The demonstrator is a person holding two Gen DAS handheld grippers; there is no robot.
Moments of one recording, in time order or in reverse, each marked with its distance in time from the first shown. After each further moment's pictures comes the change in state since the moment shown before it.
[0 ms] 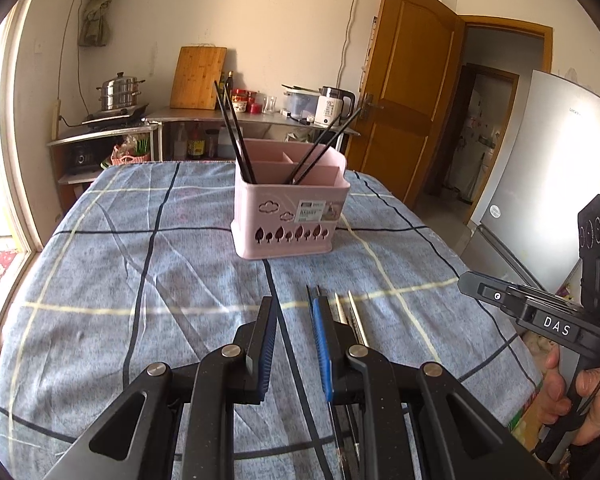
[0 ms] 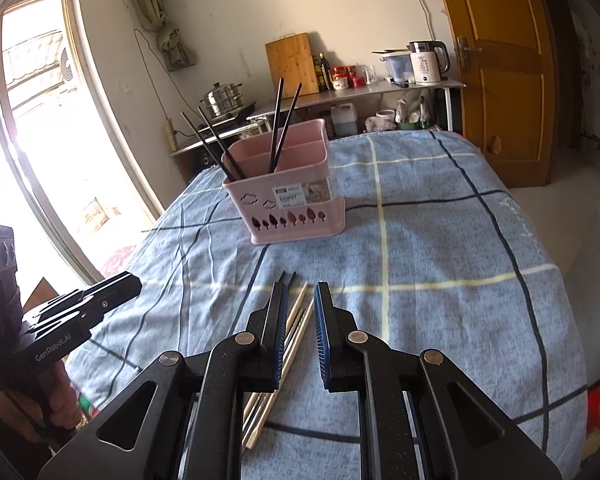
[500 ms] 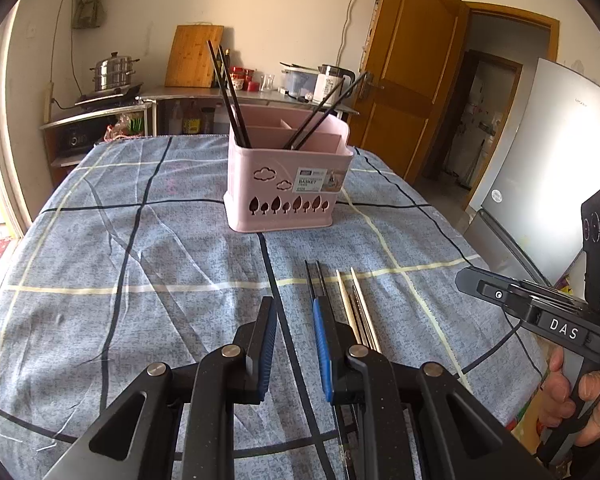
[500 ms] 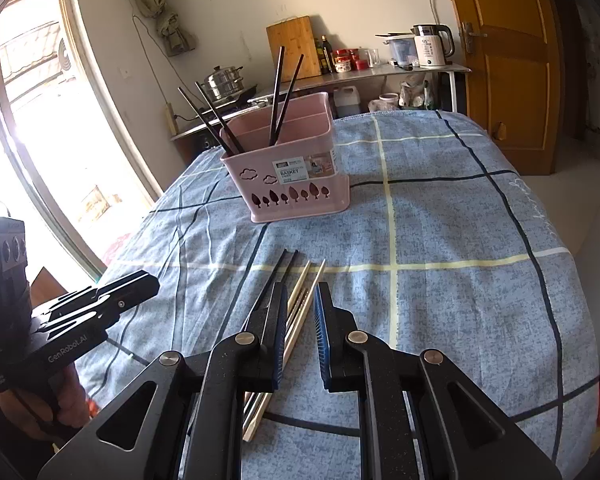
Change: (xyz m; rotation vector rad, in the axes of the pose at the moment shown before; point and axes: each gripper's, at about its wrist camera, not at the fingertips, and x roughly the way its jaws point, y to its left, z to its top) left arm 0.031 0.001 -0.010 -0.008 0.079 -0.015; right arm 0.018 0.000 -0.011 0.000 0.056 0.004
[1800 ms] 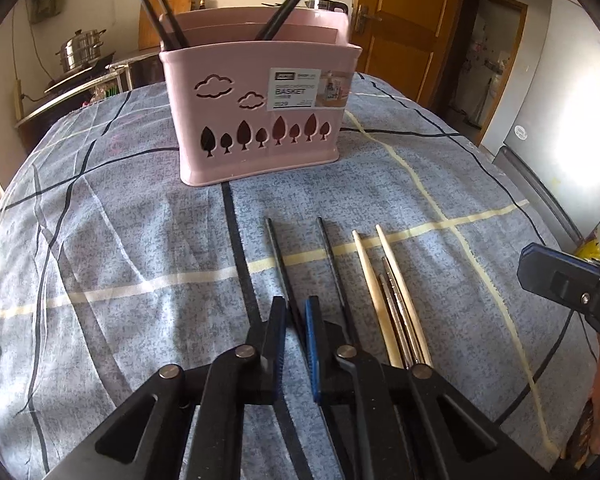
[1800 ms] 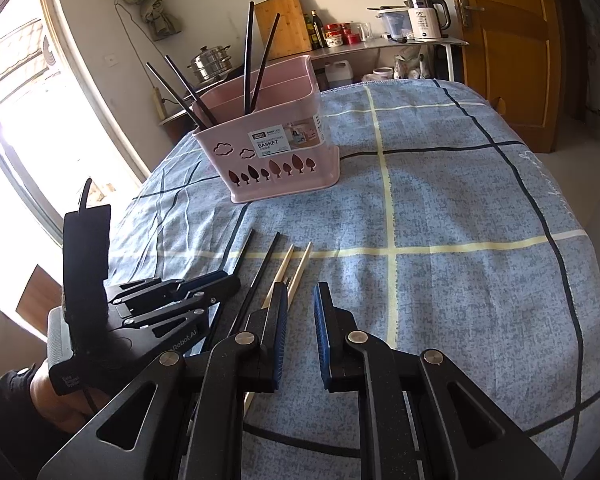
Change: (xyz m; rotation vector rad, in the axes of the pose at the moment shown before) left arm 0.117 -0.016 -0.004 0.085 0.204 0.050; right arm 0.038 -0.014 0.001 0.037 0.082 -0.009
